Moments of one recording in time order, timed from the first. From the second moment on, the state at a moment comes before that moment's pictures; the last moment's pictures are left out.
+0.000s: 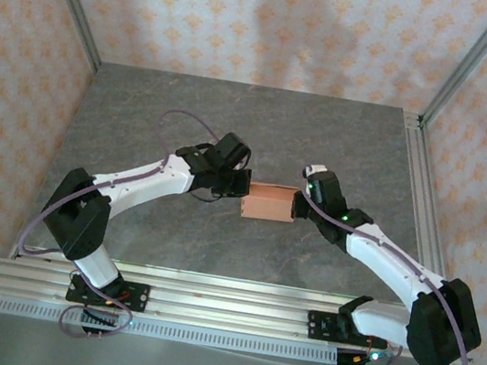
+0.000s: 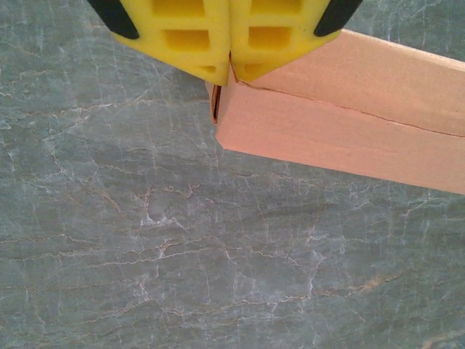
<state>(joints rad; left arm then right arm) -0.66 1.62 1.20 -0.57 0.13 -0.81 0.55 1.19 0.69 -0.28 0.12 0.28</state>
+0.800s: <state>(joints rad) -0.66 1.52 1.16 -0.54 0.13 -0.78 0.59 1.15 0.57 -0.07 0.13 0.26</state>
